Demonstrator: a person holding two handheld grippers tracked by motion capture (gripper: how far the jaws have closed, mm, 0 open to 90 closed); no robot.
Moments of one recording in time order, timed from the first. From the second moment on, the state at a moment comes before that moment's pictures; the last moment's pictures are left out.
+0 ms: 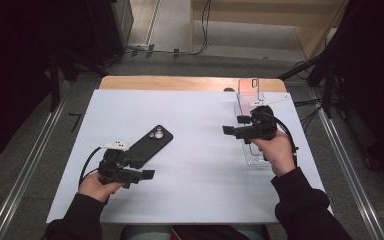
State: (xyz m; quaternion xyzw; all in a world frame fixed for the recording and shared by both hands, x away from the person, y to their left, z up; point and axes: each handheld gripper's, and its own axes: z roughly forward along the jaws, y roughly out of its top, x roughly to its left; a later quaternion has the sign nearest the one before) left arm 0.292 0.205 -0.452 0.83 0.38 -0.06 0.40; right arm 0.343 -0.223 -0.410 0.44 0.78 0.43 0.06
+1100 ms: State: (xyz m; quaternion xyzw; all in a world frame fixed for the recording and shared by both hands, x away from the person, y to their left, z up) left arm 0.290 0.208 -0.448 0.83 0.36 -0.06 0.43; right arm 0.271 -0.220 -0.455 0.38 0.82 0.43 0.01
